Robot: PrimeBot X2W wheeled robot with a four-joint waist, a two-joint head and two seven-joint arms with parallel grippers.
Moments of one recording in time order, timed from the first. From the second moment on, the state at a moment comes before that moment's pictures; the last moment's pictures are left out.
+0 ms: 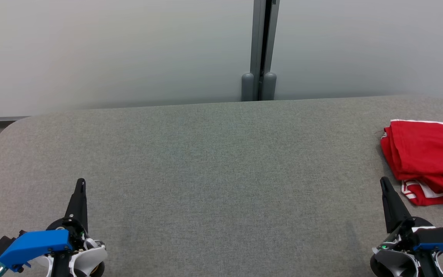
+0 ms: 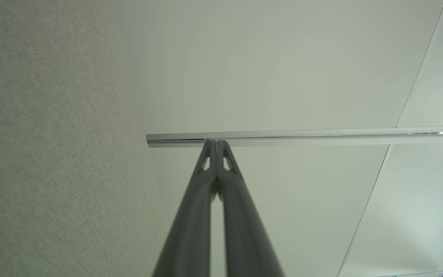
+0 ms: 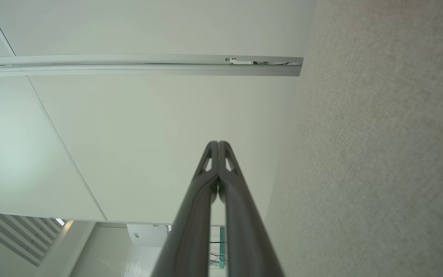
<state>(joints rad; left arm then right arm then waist) -0.10 0.05 0.11 0.25 -1.61 -0.13 0.11 -0.10 -0.05 -0.11 0.25 1.61 0.13 0.11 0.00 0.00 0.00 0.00</state>
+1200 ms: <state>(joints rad) -0.10 0.05 0.11 0.25 -1.61 -0.13 0.11 -0.10 -0.05 -0.11 0.25 1.61 0.13 0.11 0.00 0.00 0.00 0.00</state>
